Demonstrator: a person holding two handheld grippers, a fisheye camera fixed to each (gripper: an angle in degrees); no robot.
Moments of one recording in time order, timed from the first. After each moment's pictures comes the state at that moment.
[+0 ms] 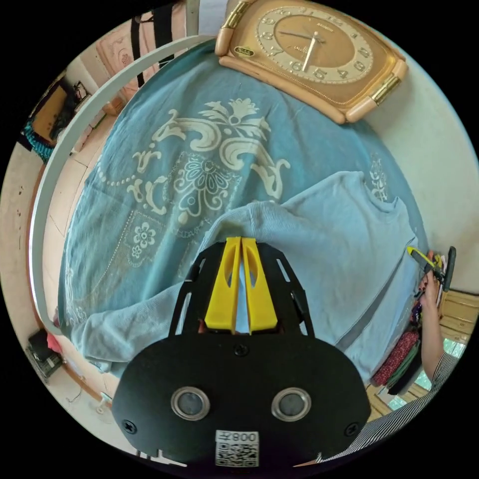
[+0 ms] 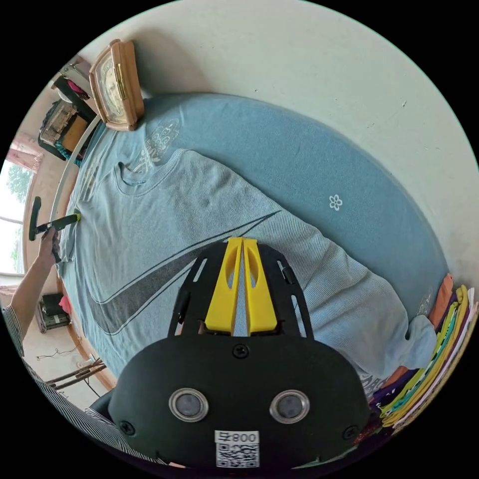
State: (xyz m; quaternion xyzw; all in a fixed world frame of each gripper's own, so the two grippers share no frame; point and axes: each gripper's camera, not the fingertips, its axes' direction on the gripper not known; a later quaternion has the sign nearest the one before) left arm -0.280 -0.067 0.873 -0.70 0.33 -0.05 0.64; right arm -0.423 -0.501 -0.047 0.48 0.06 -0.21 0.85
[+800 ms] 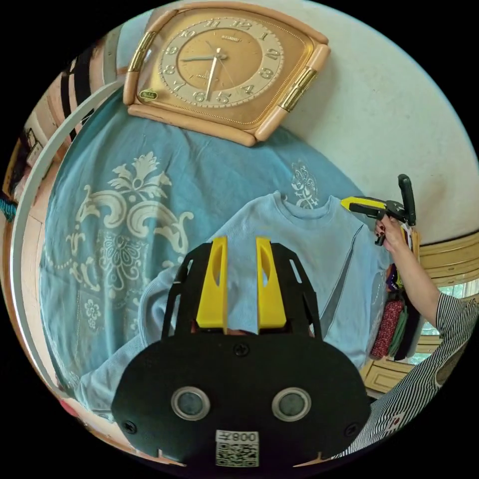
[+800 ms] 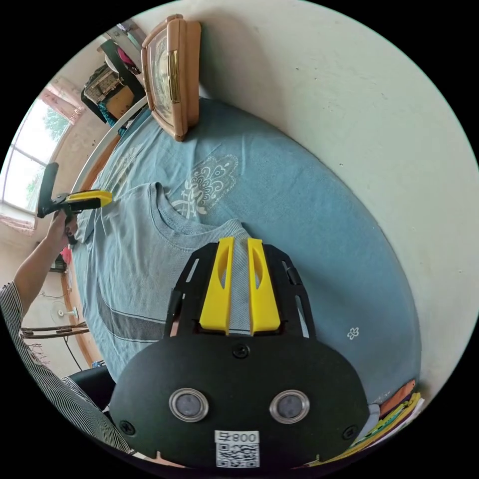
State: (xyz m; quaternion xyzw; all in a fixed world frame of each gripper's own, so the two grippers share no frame) left arm -0.168 -0.103 0.900 -0.61 0.49 -0.04 0.62; right arm -0.542 -0.546 -0.106 0.45 0.12 -0.36 0.81
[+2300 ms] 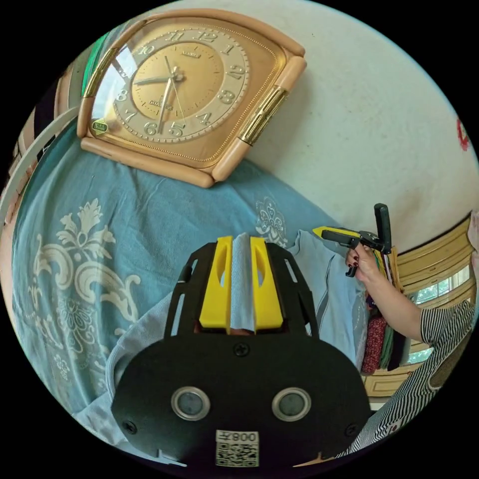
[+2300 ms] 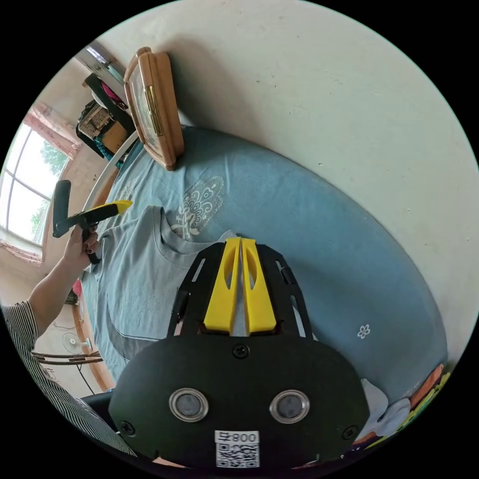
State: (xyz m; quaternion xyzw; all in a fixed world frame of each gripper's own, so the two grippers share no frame) left arm -0.159 -0.139 0.860 -0.53 0.54 -0.13 0.64; right arm -0.399 -0.483 -0.114 0.51 0.03 -0.32 0.79
